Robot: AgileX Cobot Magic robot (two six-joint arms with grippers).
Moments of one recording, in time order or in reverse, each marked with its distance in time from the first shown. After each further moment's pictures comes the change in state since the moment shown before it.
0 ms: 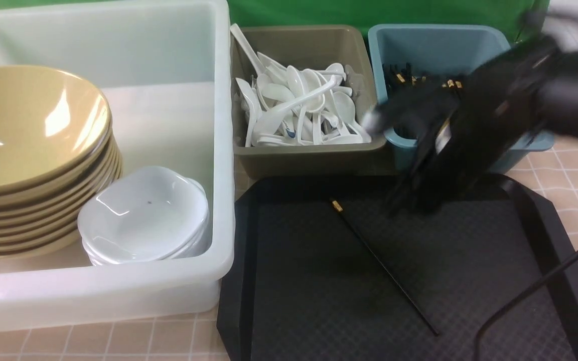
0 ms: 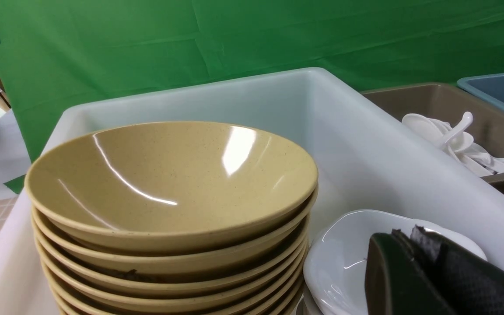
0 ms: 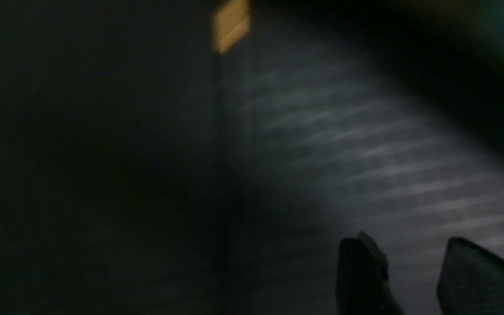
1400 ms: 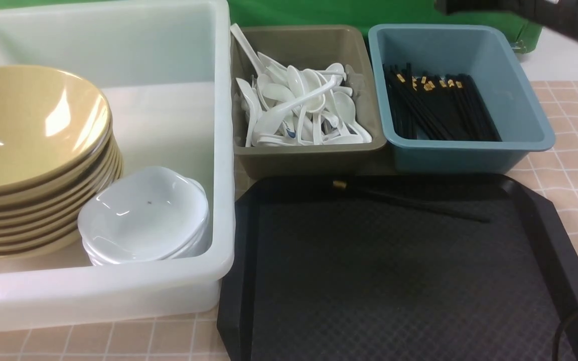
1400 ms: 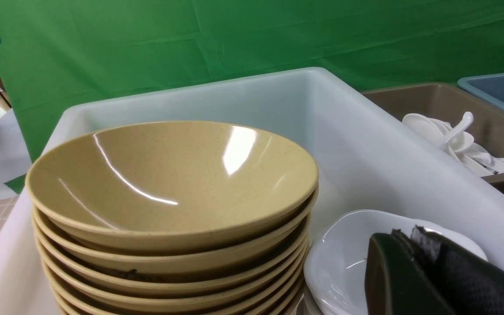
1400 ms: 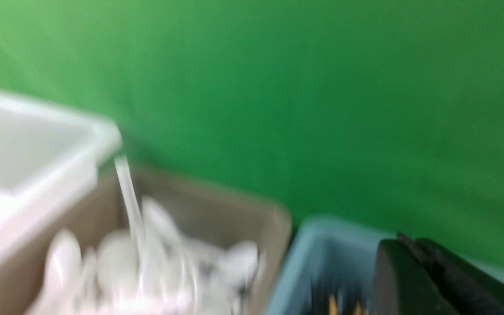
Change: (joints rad) right arm -0.250 -0.231 0.015 -0.085 -0.825 0.123; left arm 0.000 0.000 0.000 0.001 0.000 -0.002
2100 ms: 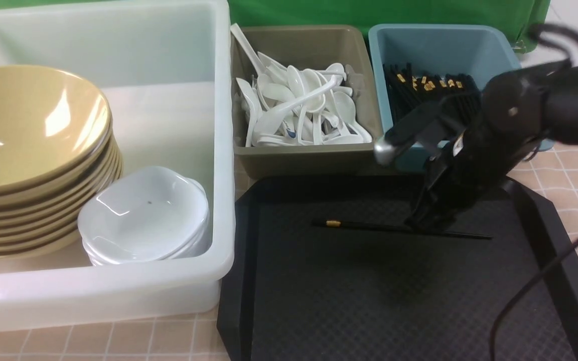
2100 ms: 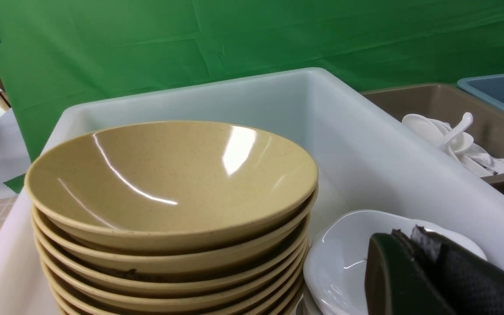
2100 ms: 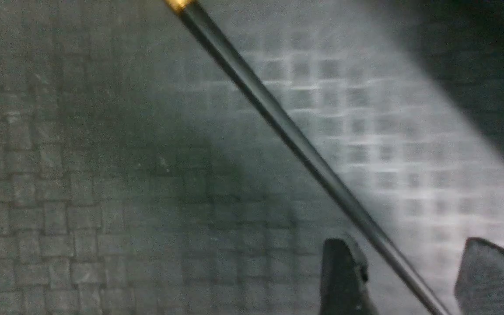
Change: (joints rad) right arm 0.104 0.290 -0.007 0.257 0.770 -0.487; left arm 0.000 0.000 0.001 0.000 0.000 -0.002
